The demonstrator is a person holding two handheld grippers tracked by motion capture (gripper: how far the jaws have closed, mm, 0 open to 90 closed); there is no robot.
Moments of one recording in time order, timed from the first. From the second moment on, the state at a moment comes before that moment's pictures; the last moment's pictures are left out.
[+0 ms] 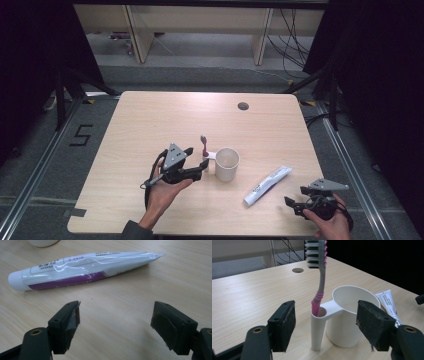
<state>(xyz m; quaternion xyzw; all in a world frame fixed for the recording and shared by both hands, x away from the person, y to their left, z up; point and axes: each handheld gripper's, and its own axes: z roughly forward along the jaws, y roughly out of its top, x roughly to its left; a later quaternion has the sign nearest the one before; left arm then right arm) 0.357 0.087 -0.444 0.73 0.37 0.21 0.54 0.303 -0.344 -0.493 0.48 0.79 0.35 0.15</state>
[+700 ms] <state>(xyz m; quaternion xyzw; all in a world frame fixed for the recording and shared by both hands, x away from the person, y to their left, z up) 0.327 0.109 -0.456 0.74 0.38 0.19 0.52 0.303 -0.346 -0.494 0.48 0.79 0.35 0.15</state>
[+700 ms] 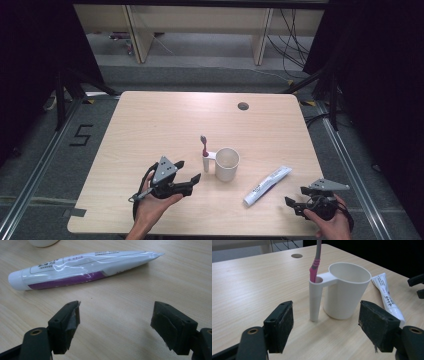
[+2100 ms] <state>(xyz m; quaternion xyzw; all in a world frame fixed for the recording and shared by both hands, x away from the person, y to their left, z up) 0.275 0.130 -0.503 0.79 0.39 0.16 0.44 0.295 -0.326 -0.466 0.42 0.80 0.41 0.15</state>
